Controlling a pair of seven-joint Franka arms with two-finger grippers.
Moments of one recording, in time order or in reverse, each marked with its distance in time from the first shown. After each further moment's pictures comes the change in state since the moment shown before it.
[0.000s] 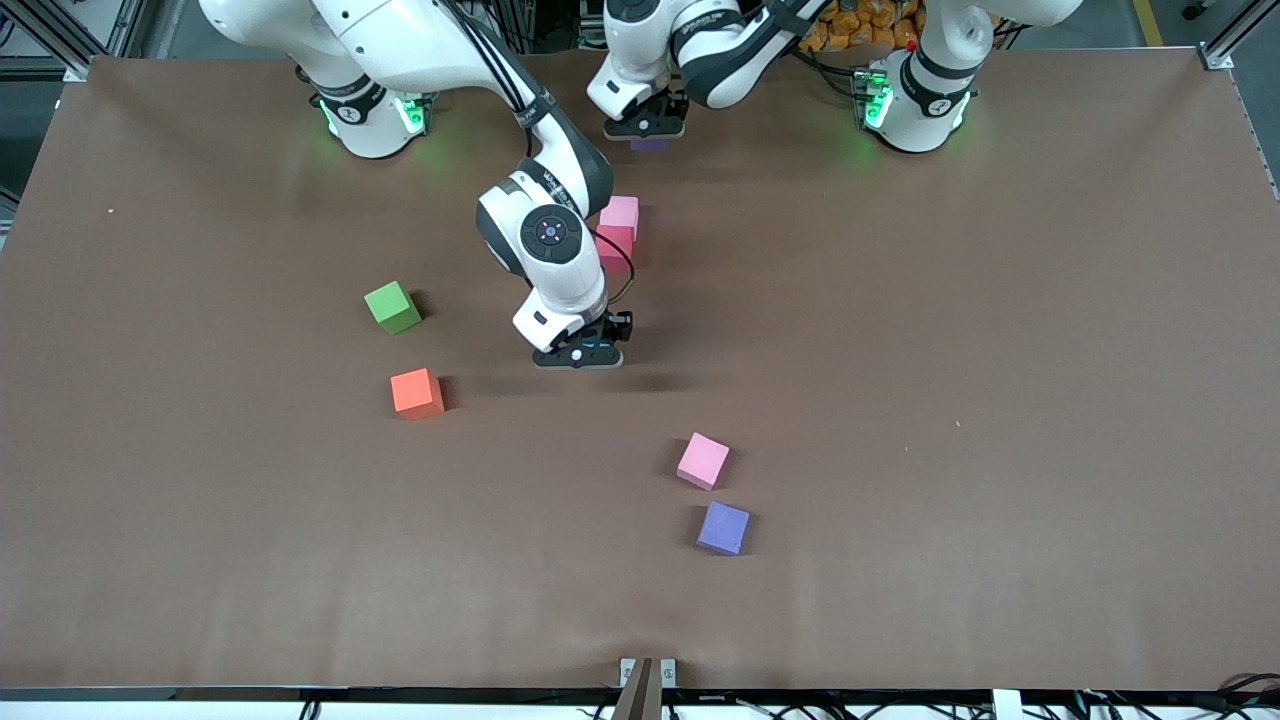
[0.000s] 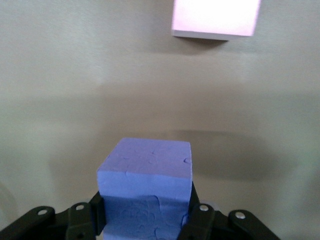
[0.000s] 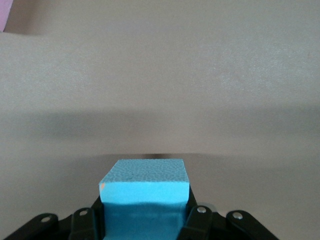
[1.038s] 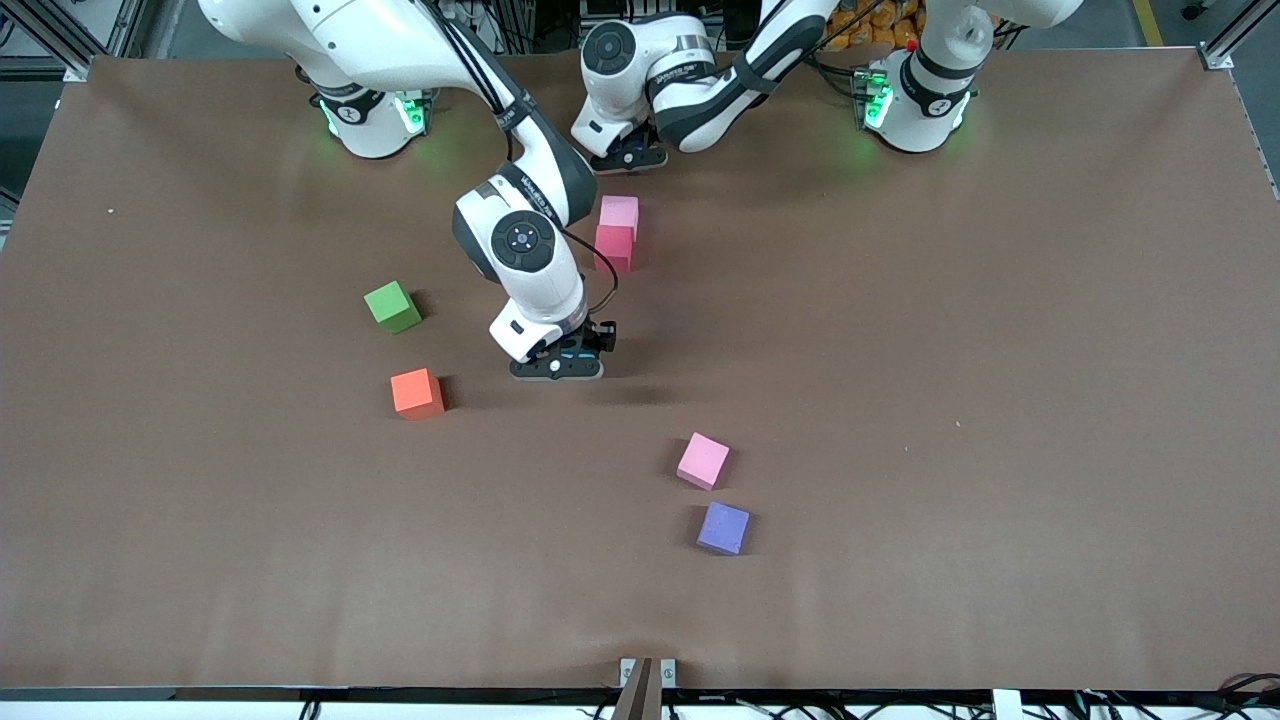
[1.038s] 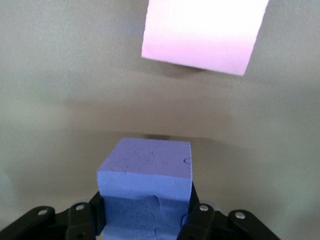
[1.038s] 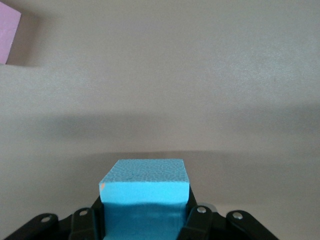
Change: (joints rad) left arm -0.054 0.195 0.079 0.126 0.114 0.000 -0.116; right arm -0.051 -0.031 0.001 0.000 0.001 -0.014 -0.034
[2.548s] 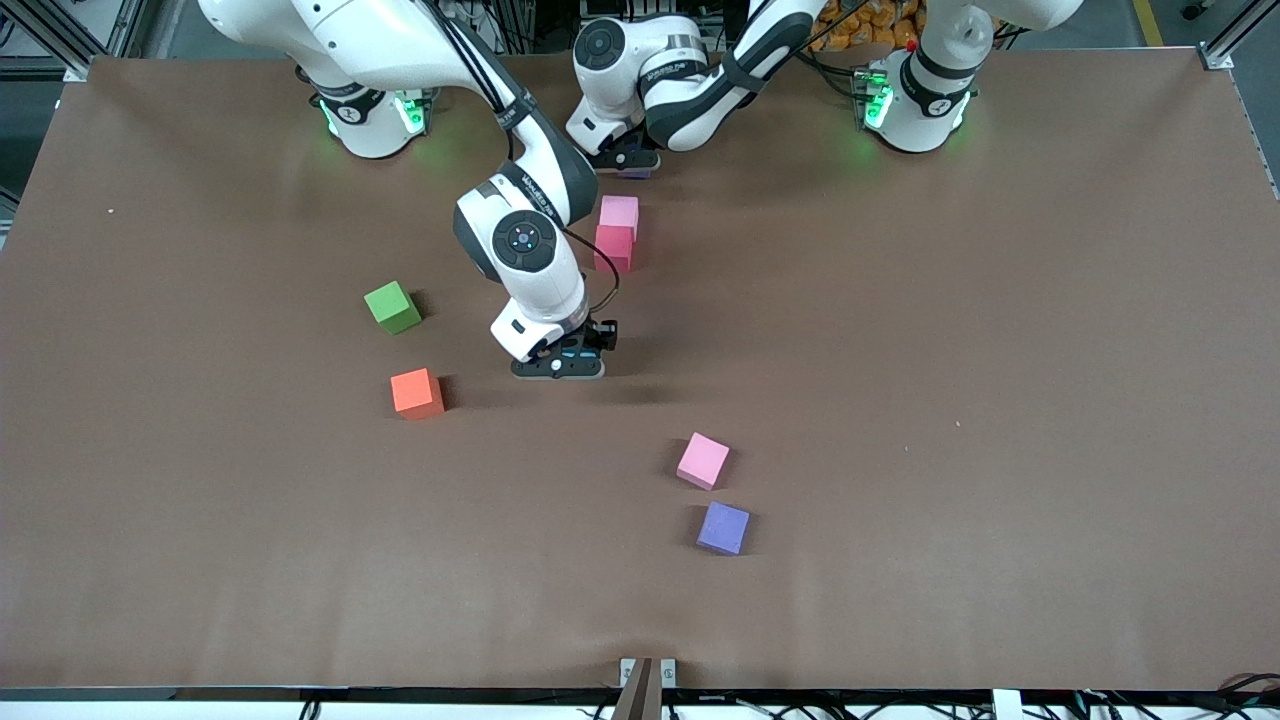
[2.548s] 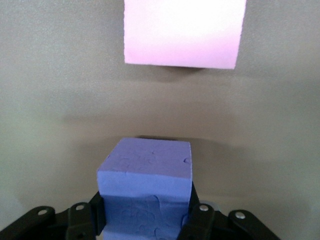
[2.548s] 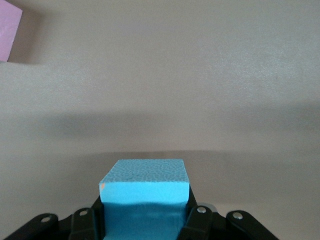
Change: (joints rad) left arm -0.050 0.012 0.033 0.023 0.053 -0.030 0.066; right arm 0.000 0.000 0.004 0.004 0.005 -0.011 -0.001
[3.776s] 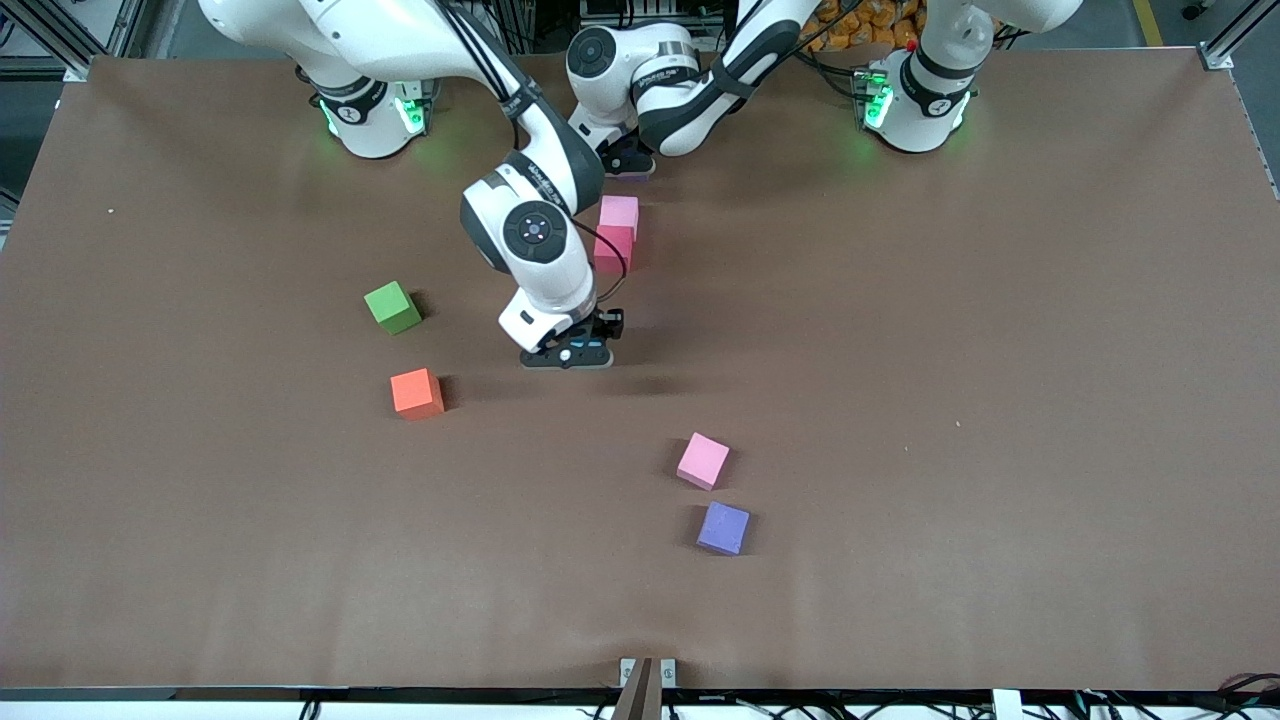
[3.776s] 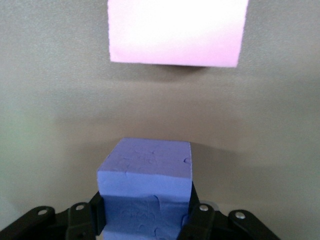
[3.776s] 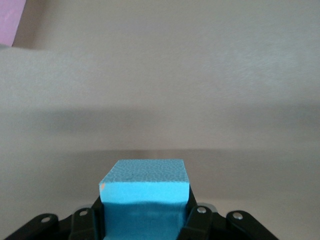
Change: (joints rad) left arm -0.061 0.034 0.053 0.037 0.002 -0.030 0.000; right arm 0.001 -0.028 0.005 0.003 0.002 -0.059 -0.005
